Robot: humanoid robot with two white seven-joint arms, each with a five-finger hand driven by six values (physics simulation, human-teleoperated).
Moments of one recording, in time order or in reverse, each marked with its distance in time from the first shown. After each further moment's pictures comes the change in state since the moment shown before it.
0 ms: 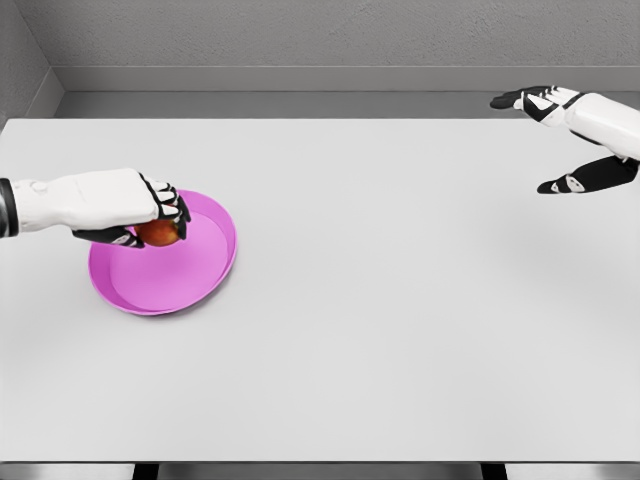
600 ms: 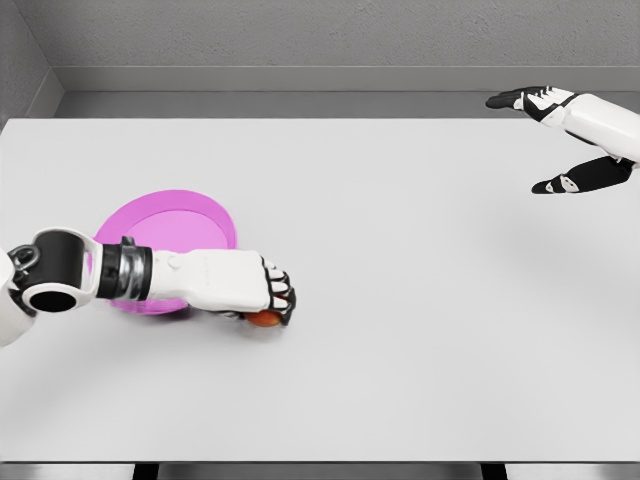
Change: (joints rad) left arm -0.006 -0.219 -0.170 -0.133 -0.170 0.001 0.002; right arm 0.001 0.019 0.000 0.005 0.001 0.000 0.000
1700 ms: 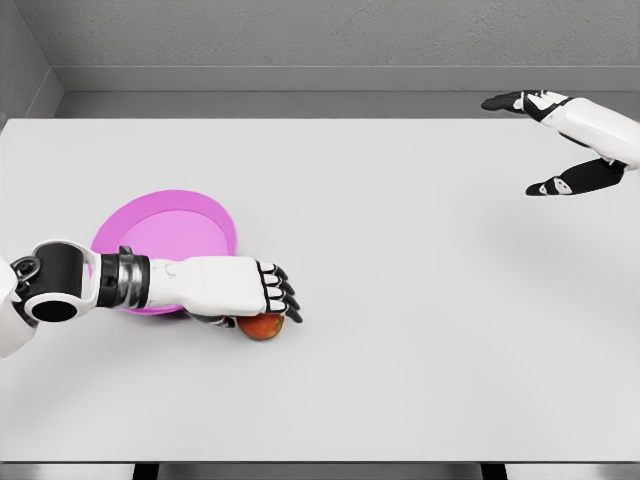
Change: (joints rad) left arm 0.078 -0.009 0.020 0.036 -0.040 0.000 0.027; right arm -0.002 0.027 0.001 0.022 0.007 0.000 0.000
